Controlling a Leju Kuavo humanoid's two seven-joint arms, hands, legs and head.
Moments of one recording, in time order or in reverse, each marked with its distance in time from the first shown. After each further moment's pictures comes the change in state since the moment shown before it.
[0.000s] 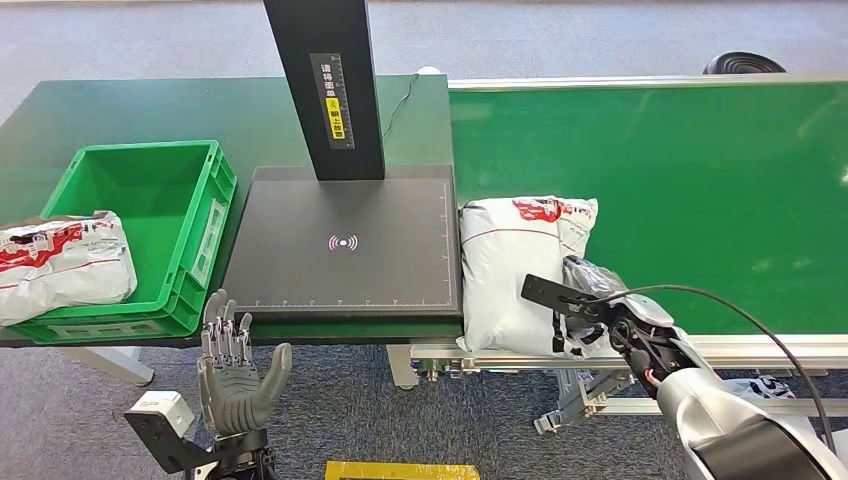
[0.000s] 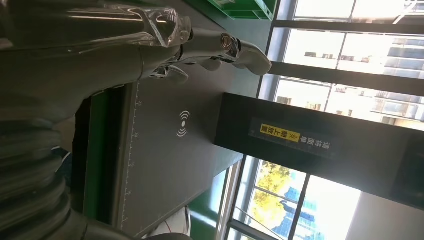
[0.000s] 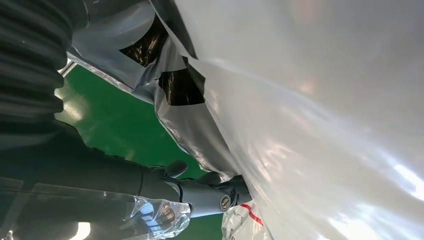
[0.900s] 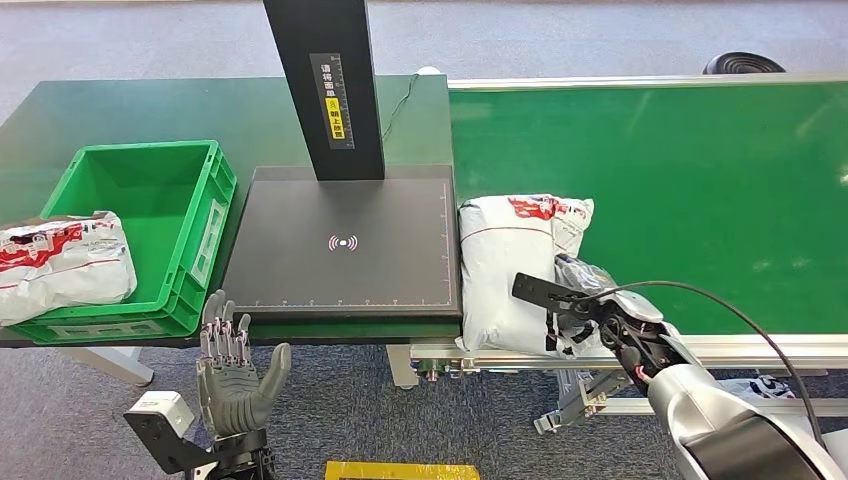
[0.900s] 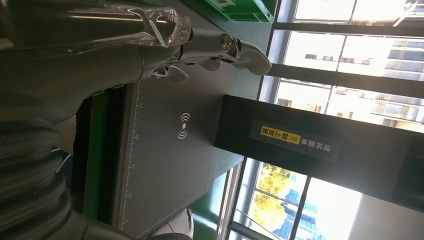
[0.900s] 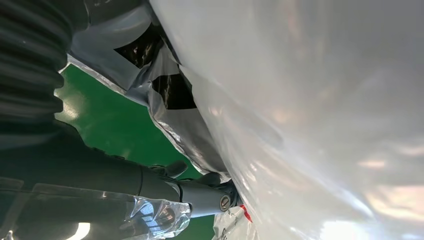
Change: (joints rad) left arm 0.001 0.000 0.002 0.000 -0.002 0.007 0.000; right arm -0.010 0.026 -0.001 0.003 0.015 0.008 0.007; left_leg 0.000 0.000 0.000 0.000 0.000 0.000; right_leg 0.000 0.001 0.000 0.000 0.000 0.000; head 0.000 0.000
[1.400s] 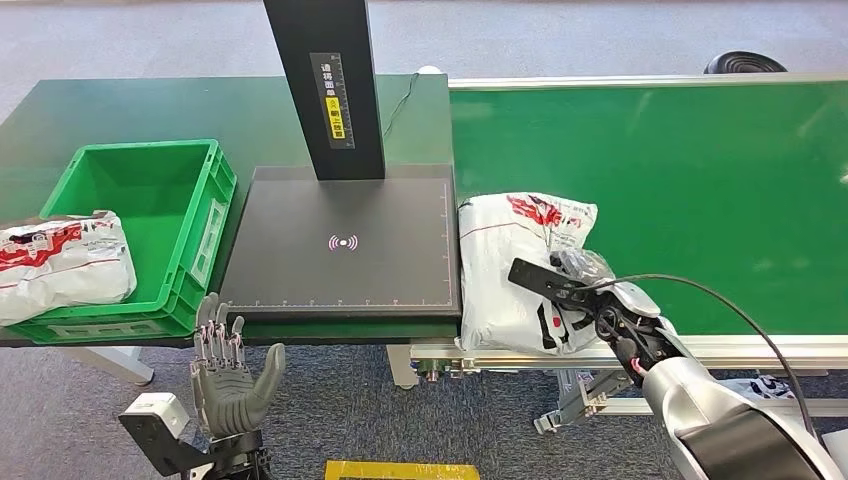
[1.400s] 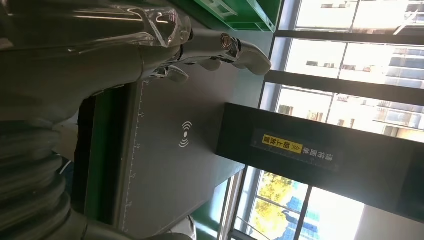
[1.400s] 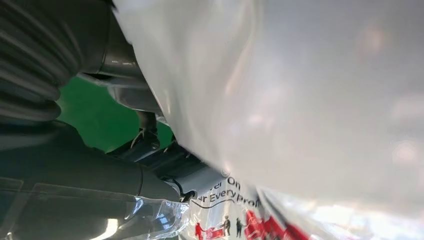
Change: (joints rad) left arm 0.006 -0.003 0.015 -0.004 -0.003 0.008 0.000; right arm -0.043 0.017 -0.032 0.001 -0.042 -0.082 -0.049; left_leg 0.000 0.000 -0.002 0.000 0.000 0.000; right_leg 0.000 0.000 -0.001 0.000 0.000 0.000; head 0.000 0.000
